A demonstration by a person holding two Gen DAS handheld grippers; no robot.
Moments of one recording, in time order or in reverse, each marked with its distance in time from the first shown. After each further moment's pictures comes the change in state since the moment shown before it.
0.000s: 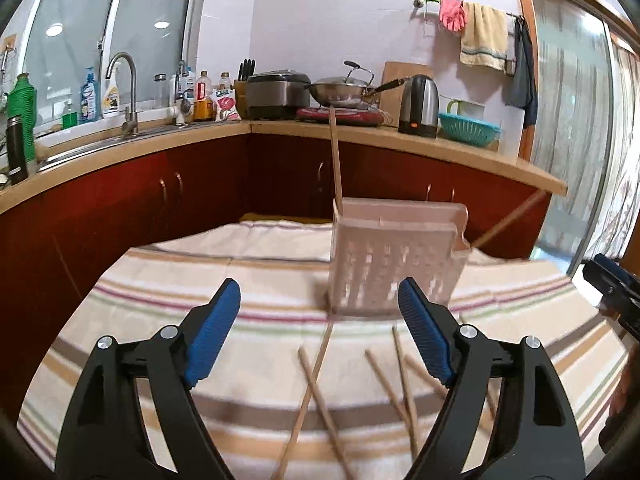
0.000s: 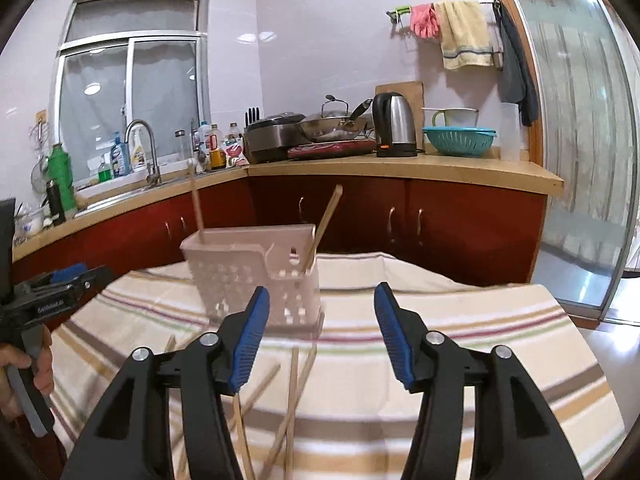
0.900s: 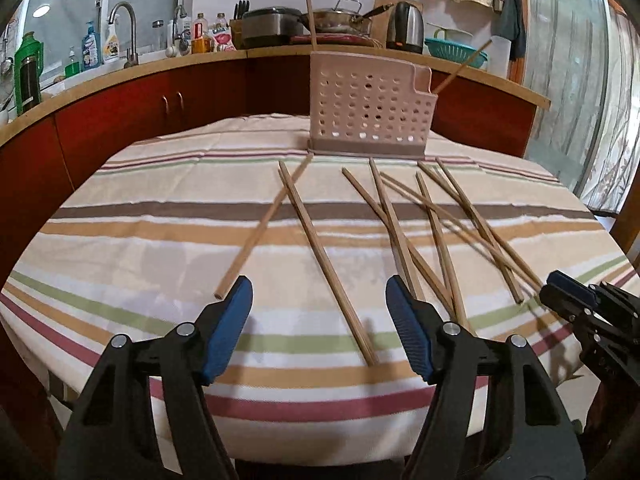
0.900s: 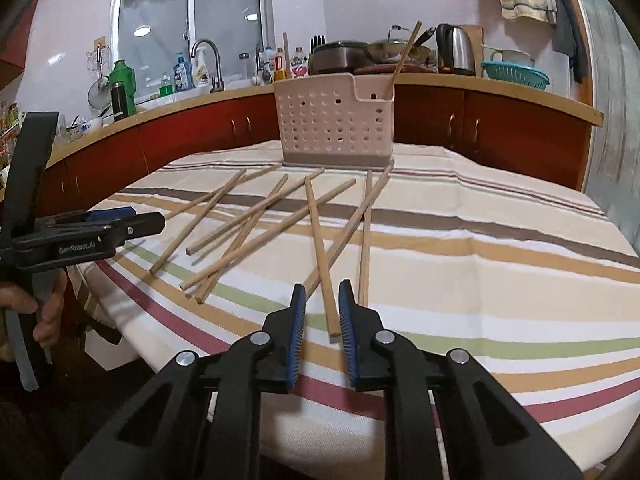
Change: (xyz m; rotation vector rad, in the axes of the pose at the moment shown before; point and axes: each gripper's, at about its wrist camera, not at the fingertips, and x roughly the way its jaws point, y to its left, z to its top) left arm -0.044 -0.028 -0.142 0.014 0.210 -0.005; right arm -0.035 0.029 -0.144 -0.107 0.224 0.188
